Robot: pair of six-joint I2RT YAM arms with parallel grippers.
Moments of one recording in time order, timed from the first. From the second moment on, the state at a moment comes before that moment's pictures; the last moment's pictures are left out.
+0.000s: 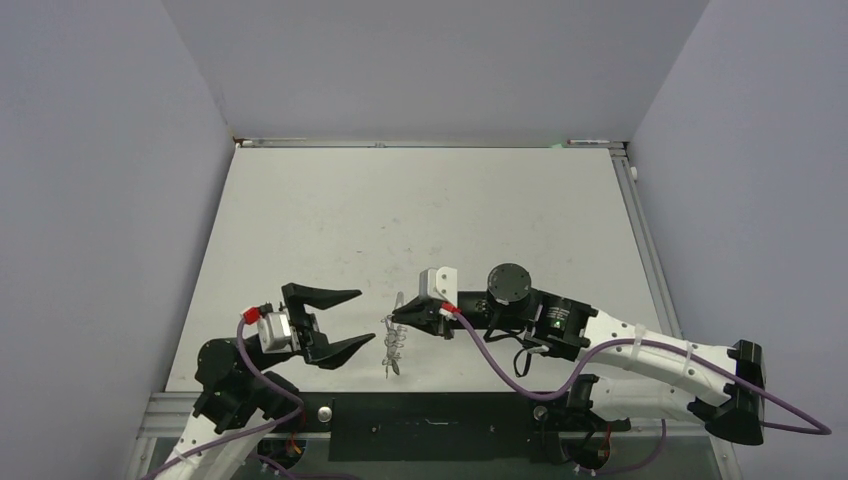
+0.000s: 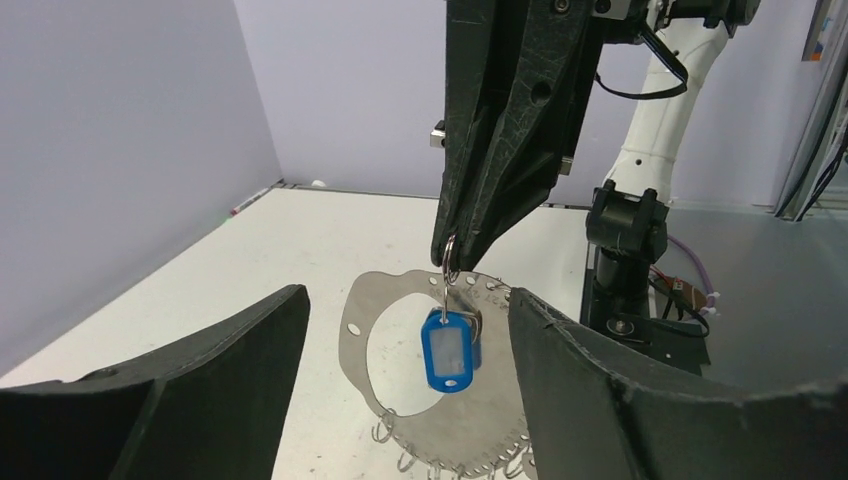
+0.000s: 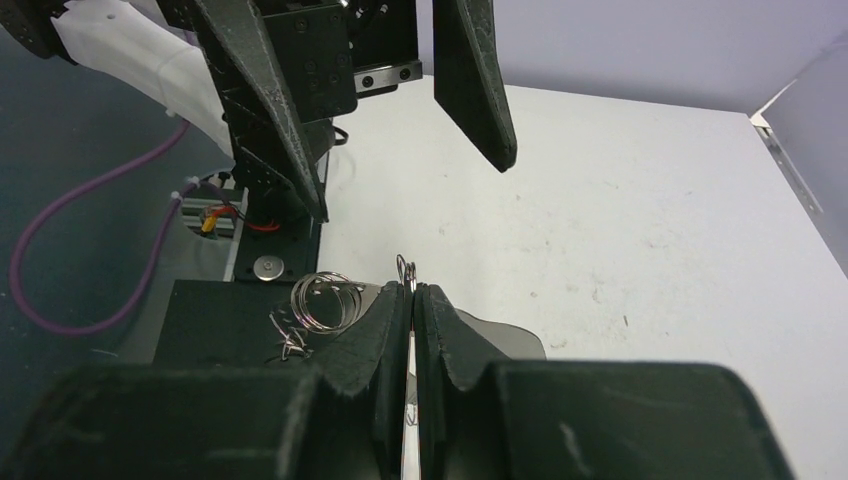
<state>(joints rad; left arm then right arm) -0.55 0.09 0.33 0.19 0.65 -0.19 1.16 1.05 0.89 0.03 -0.38 -0.21</state>
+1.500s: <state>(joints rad) -0.56 0.11 0.31 0.13 0.41 -0.32 1.16 0.79 0.72 -0.03 -0.06 0.03</state>
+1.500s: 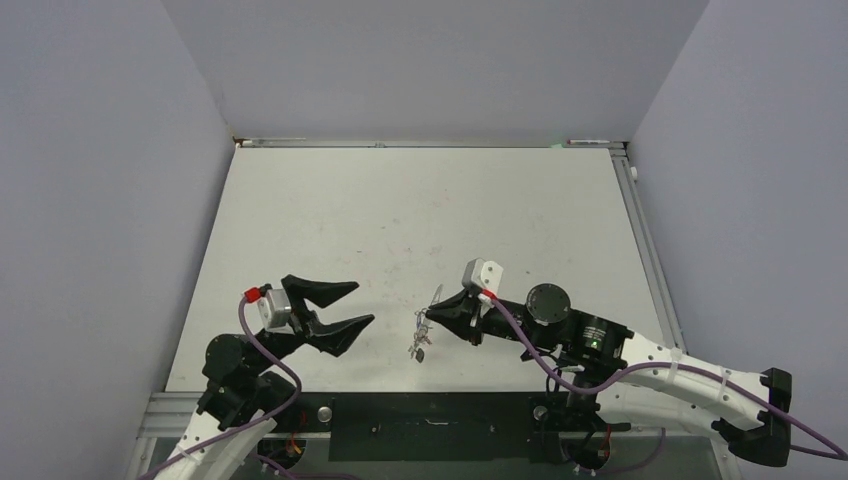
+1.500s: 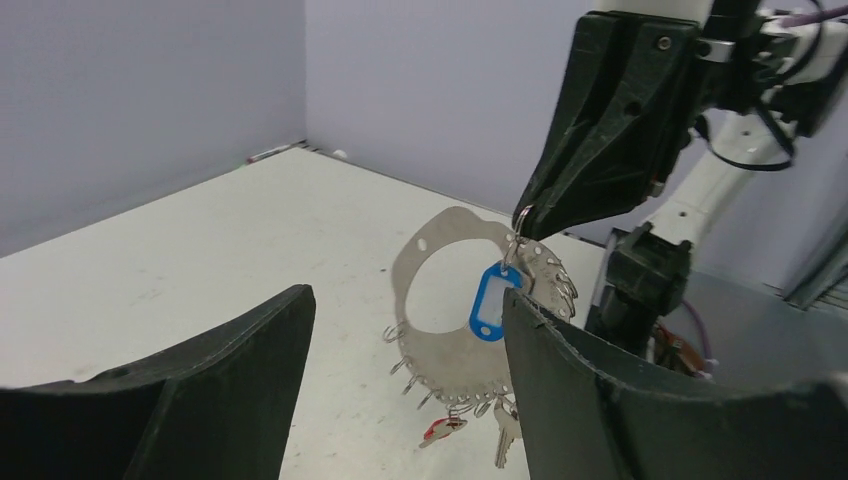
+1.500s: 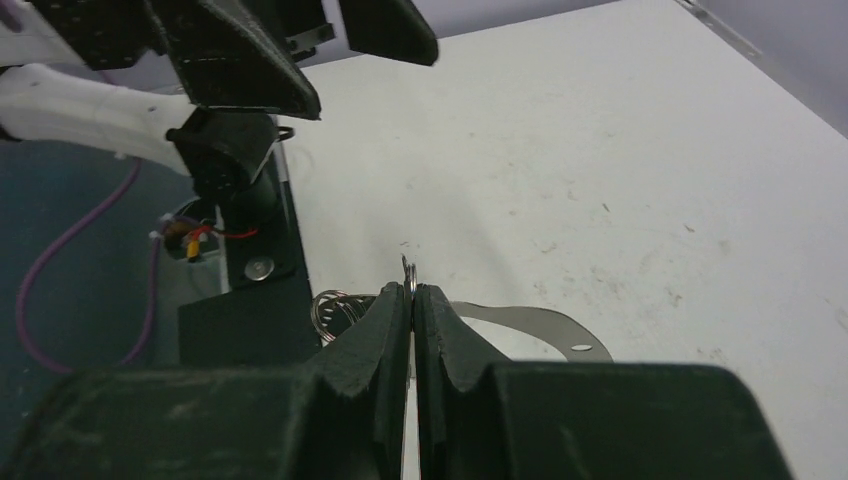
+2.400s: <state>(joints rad) -0.60 0.16 0.23 0.43 0.69 -0.50 1.21 0.92 0.69 0.21 -0.35 0.02</state>
